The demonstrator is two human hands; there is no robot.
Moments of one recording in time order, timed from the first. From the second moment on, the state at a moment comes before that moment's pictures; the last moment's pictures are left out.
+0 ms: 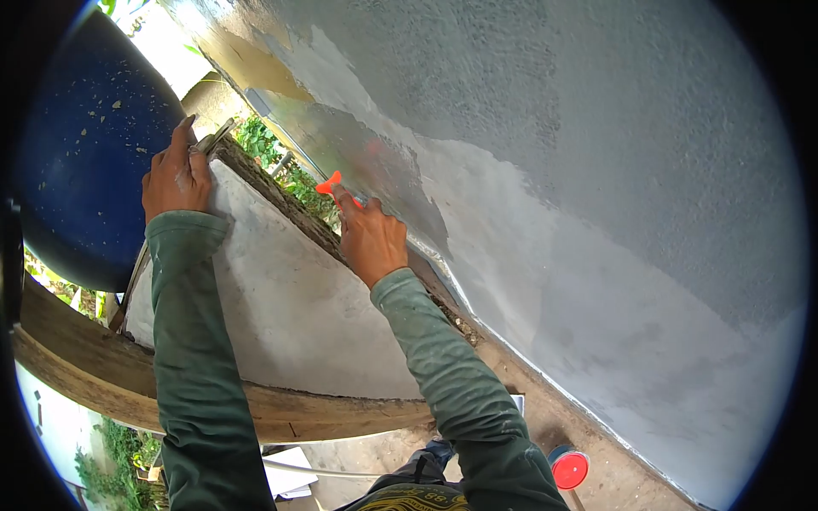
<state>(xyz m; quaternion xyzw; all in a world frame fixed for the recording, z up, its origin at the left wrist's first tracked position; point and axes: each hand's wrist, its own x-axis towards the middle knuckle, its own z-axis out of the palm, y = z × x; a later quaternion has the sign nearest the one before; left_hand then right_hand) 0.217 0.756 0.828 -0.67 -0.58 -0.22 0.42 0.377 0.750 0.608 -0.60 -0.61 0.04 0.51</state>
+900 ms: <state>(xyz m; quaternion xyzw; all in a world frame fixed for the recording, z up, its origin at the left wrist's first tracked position) 0.209 0.763 0.827 -0.66 -0.57 -0.23 0.43 0.379 0.732 0.590 -0.61 -0.61 0.05 0.50</state>
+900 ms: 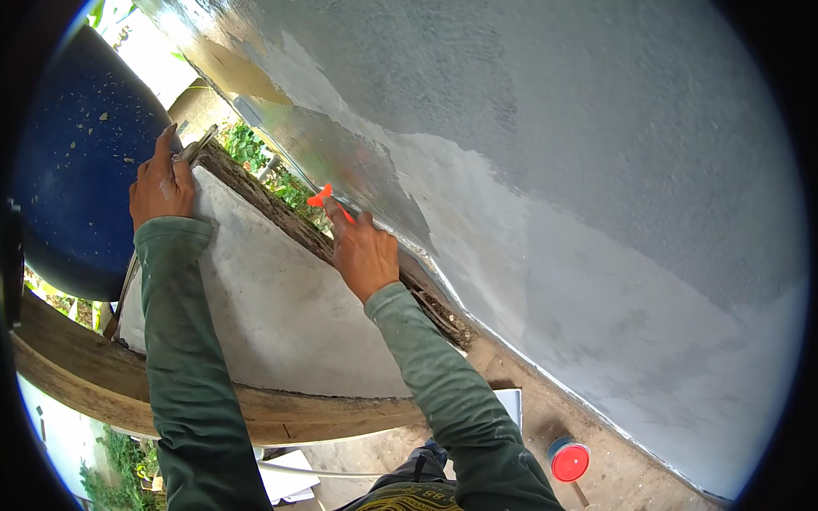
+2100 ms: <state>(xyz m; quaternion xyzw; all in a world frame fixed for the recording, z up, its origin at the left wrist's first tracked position) 0.216 0.763 0.830 -0.66 -0.60 -0.20 0.41 0.505 0.395 0.572 -0.68 -0.56 0.07 0.46</state>
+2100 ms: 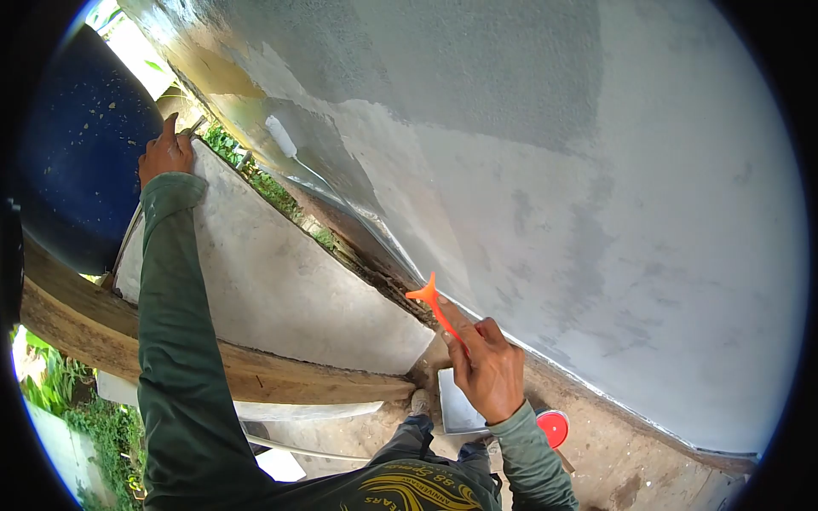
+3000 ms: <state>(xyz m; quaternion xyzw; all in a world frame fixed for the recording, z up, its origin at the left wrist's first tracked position) 0.210 0.771 0.827 -0.65 -0.58 -0.21 0.44 0.555 0.176 0.584 -0.76 -0.55 0.06 0.35</state>
